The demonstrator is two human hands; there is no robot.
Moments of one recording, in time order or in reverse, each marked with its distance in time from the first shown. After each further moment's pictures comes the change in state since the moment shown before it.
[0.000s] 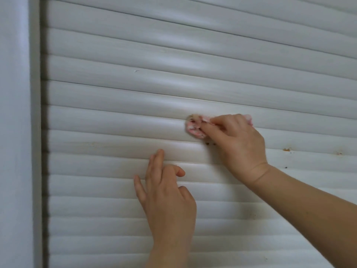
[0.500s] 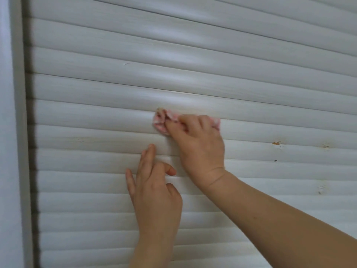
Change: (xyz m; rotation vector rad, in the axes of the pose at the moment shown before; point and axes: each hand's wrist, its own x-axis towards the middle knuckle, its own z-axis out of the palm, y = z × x) left_hand 0.000 -0.009 -0.004 -0.051 -0.079 0.017; right_hand 0.007 -0.058 0.021 0.068 0.065 0.124
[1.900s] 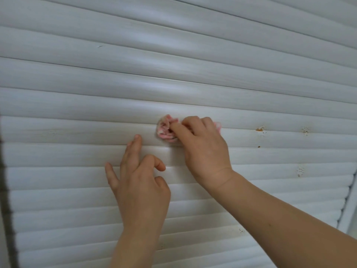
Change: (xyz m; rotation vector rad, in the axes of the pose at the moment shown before) left_hand 0.000 0.007 -0.006 0.122 -0.152 -0.032; right_hand -0.028 0.021 -0.024 -0.058 -0.127 0.048
